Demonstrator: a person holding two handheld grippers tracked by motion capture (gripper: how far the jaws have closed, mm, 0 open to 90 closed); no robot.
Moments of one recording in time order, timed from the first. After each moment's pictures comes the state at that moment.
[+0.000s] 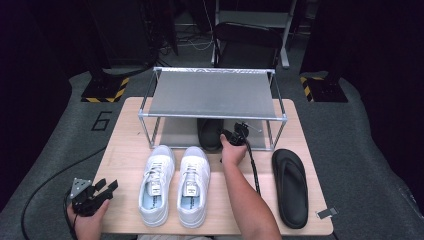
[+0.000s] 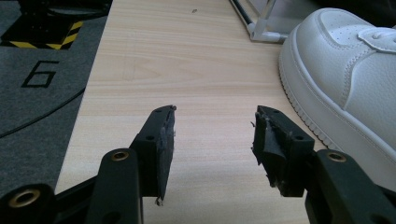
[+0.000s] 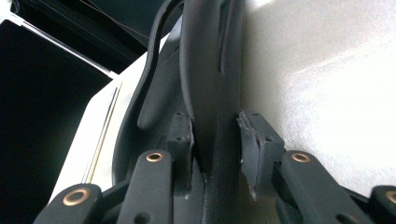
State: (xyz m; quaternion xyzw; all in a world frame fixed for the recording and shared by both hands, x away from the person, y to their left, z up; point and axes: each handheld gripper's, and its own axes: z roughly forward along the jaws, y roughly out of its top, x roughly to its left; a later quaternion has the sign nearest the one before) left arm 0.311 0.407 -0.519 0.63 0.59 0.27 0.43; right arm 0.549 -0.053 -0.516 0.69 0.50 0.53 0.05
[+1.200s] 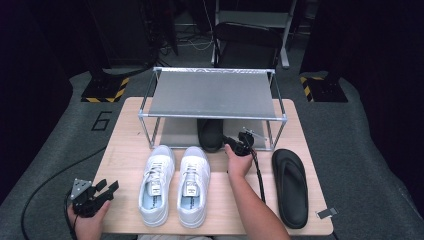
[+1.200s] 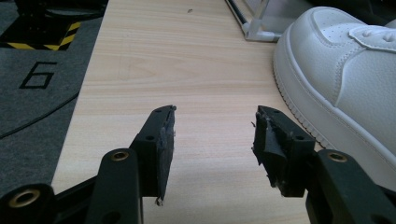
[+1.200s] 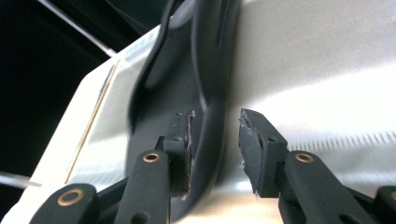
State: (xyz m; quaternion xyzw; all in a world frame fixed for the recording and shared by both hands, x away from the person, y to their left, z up) left arm 0.309 0.402 -0.517 0.63 0.58 0.27 0.43; right arm 0.502 -0.069 -0.509 0.67 0.54 0.51 0.07
